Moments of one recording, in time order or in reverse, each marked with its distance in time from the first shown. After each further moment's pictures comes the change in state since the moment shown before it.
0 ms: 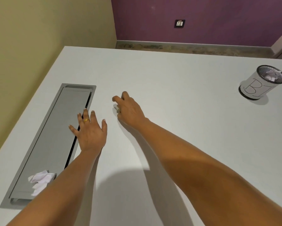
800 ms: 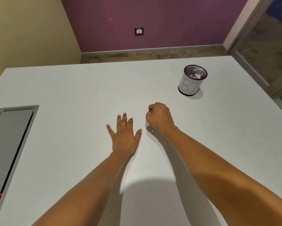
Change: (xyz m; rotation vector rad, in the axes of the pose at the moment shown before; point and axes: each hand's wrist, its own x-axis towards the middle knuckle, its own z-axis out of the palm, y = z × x) left_hand -0.094 0.239 0.032 -0.070 -0.161 0.512; right_hand -0.138 0.179 -0.144 0.060 0.181 0.588
